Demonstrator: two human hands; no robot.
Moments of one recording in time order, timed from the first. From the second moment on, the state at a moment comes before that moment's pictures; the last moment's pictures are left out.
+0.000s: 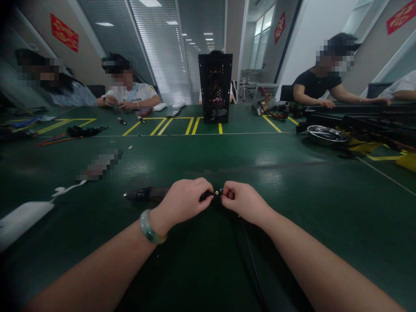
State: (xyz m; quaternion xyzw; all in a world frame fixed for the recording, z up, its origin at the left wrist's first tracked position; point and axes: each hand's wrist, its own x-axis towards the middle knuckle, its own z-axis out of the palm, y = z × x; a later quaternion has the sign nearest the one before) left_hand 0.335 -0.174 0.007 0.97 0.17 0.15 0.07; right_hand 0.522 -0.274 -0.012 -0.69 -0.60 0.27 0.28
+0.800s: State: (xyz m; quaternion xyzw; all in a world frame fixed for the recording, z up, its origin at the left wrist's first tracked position) left_hand 0.330 -0.165 0.011 0.98 0.13 0.14 0.09; right_hand 0.514 -0.276 -0.010 -0.67 -0.65 0.24 0.27
